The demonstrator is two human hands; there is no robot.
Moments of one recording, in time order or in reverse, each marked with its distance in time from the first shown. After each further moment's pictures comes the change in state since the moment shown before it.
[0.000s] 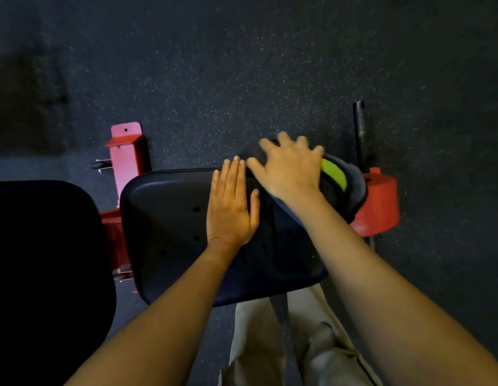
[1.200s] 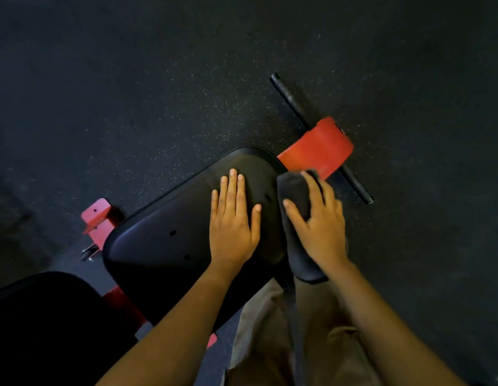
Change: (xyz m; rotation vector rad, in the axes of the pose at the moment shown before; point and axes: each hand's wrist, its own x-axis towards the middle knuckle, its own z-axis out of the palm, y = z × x) left_hand -0.032 0.018 0.000 0.026 -0.259 0.407; right_hand -0.167 0.034 0.093 0.735 0.374 0.570
